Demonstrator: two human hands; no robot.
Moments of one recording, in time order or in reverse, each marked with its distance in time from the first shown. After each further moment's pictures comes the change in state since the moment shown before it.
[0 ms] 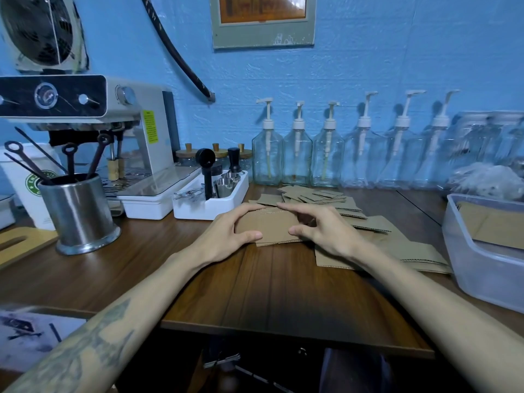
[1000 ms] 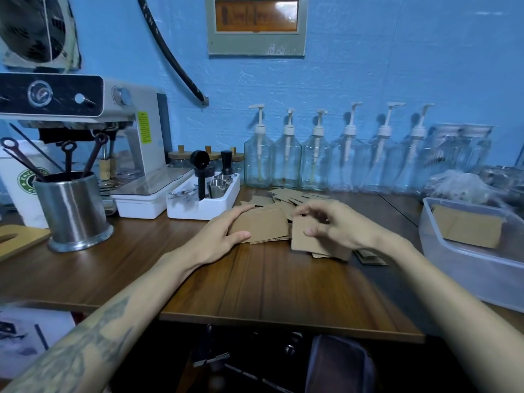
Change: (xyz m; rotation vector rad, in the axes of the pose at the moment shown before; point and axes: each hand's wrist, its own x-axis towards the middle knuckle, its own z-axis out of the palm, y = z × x) left_hand -0.007 -0.004 -0.001 0.103 -0.057 0.003; right_hand -0.028 -0.035 -0.049 -0.089 -0.157 0.150
